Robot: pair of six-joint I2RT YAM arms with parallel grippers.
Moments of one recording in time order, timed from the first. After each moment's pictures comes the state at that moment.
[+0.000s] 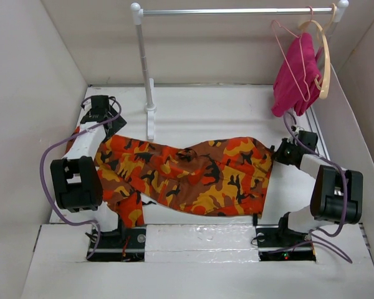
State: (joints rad) left arm 0.06 1.60 1.20 -0.50 -0.17 -0.65; right arm -0.24 1.47 0.65 -0.04 -0.31 0.16
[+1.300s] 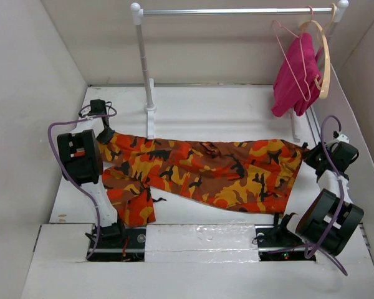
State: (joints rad) left arm 0.17 1.96 1.33 -0.50 -0.30 -0.60; right arm -0.64 1.21 0.57 0.03 -0.47 0.18
